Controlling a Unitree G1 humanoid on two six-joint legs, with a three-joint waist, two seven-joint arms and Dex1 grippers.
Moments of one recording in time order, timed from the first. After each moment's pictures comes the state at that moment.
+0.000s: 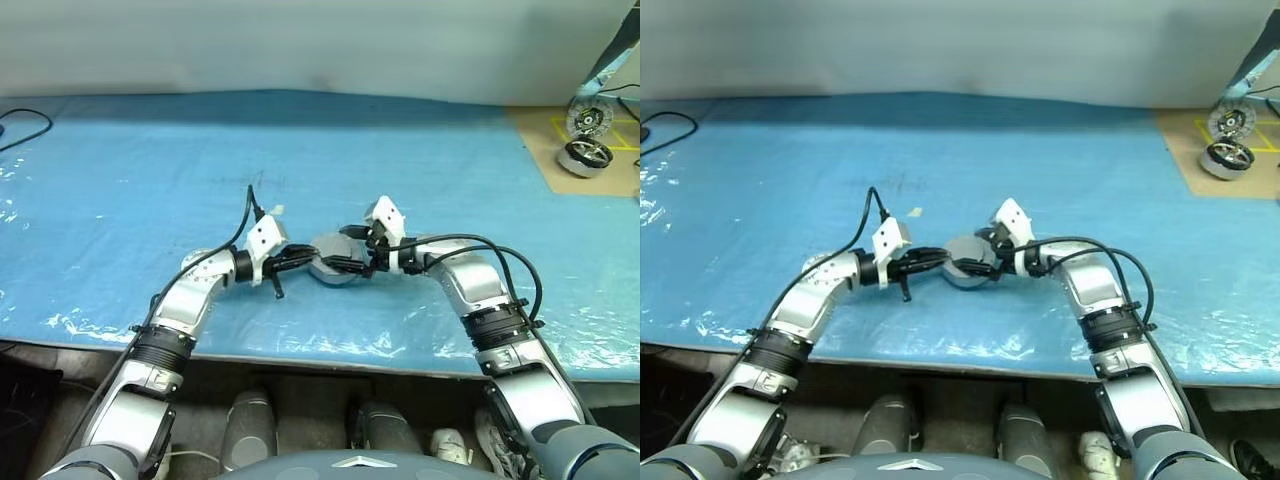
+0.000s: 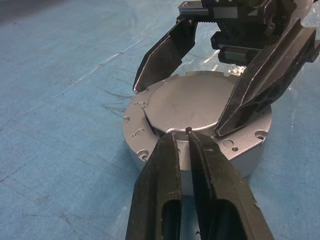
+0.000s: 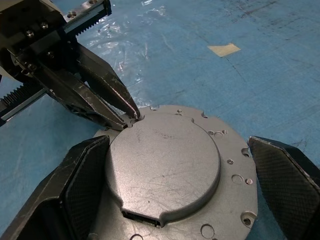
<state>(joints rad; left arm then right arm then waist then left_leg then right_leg) -0.45 0.35 -0.19 0.26 -0.17 0.07 -0.98 -0.56 -0.38 0.17 0.22 0.23 0.50 0.98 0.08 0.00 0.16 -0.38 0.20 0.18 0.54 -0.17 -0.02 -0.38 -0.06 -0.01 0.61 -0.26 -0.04</state>
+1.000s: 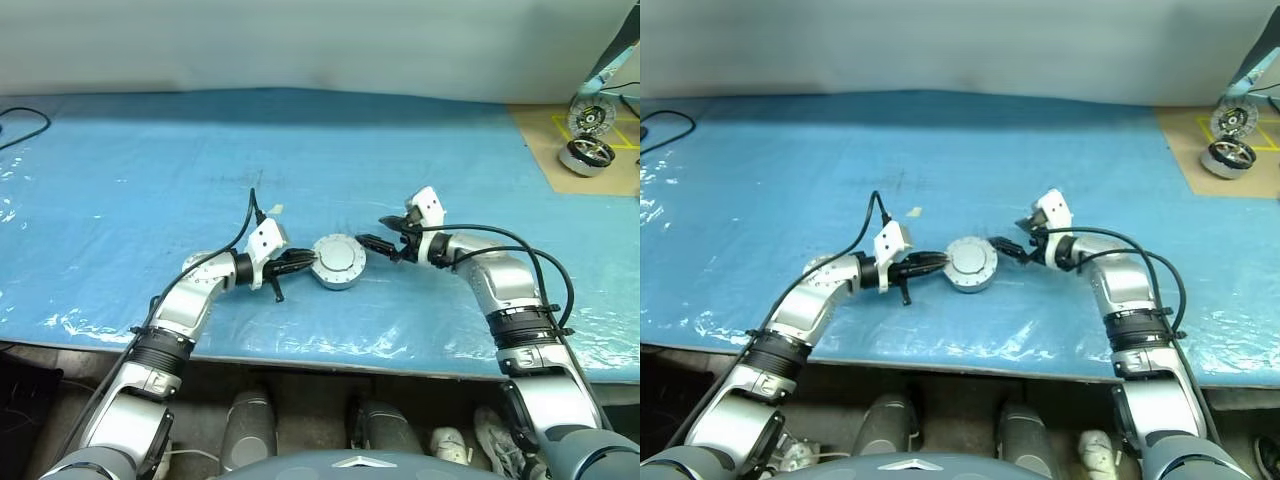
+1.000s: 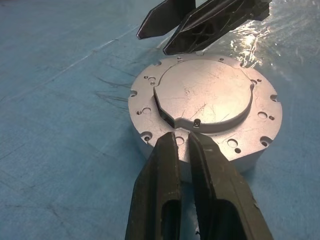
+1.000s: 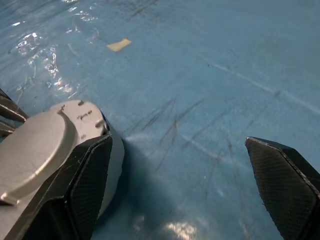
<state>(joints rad) -0.44 0.36 -0.20 0.25 -0.17 0.11 -0.98 -0.53 -0.45 0.01 0.28 0.29 0.59 0.84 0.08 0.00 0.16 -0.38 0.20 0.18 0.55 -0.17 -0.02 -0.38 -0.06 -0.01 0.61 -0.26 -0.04</state>
